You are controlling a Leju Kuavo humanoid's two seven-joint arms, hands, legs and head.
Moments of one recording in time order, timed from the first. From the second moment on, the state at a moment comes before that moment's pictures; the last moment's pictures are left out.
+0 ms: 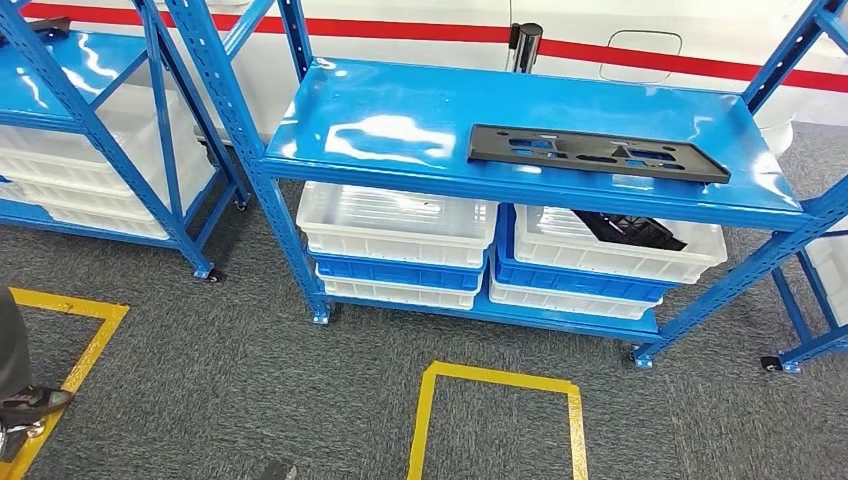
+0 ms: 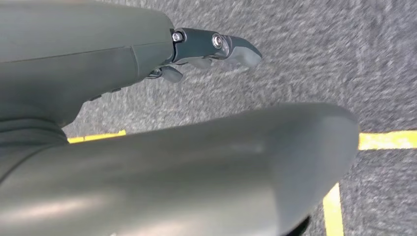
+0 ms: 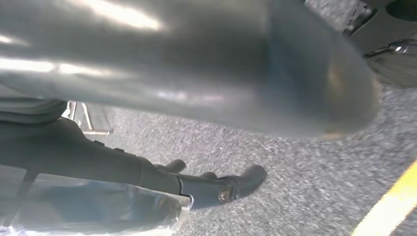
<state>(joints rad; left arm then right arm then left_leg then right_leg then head) -0.20 -0.17 0.93 -0.23 -0.98 0.07 -0.10 -0.14 0.09 -0.44 -0.20 1.01 -0.12 0.11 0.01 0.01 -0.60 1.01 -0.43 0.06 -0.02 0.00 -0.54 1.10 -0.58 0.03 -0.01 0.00</state>
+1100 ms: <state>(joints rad) -0.20 -0.17 0.93 -0.23 -0.99 0.07 -0.09 -0.14 0.10 -0.47 -0.20 1.00 -0.12 0.11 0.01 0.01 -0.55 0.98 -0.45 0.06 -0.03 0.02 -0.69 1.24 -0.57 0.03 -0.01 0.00</state>
